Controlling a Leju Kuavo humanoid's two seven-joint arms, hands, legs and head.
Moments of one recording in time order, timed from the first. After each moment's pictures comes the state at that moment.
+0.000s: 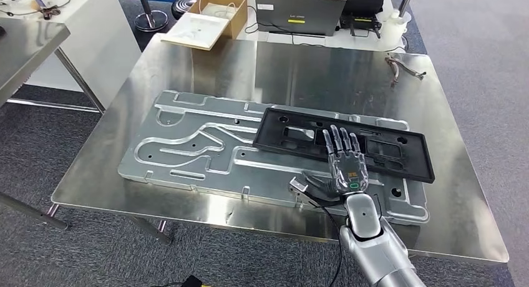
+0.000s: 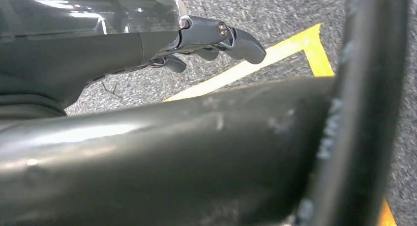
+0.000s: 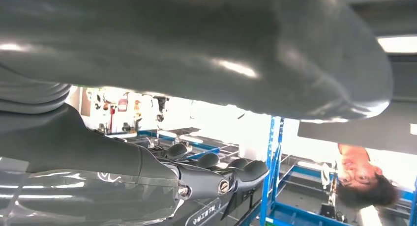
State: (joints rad) left arm -0.16 -0.27 0.82 -0.22 -1.36 0.12 -0.12; right arm -0.39 0.00 0.28 -1.03 1.57 -0.63 0.22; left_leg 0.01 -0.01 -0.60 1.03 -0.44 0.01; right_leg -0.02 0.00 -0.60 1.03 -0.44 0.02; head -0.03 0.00
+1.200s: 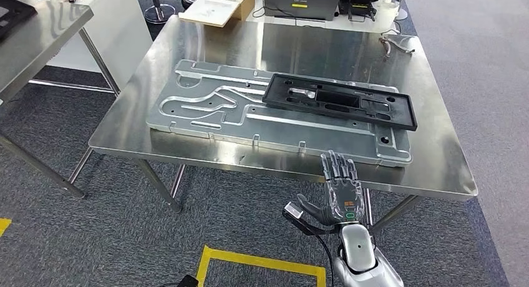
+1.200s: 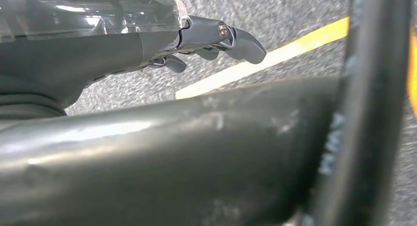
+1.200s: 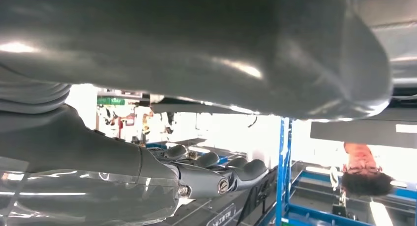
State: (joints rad) left arm -0.16 -0.27 0.82 -0.22 -1.34 0.13 -0.12; right arm -0.23 0.00 0.32 -1.11 1.57 -0.69 0.29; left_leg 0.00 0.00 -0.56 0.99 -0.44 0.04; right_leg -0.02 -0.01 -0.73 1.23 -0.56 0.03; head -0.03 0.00
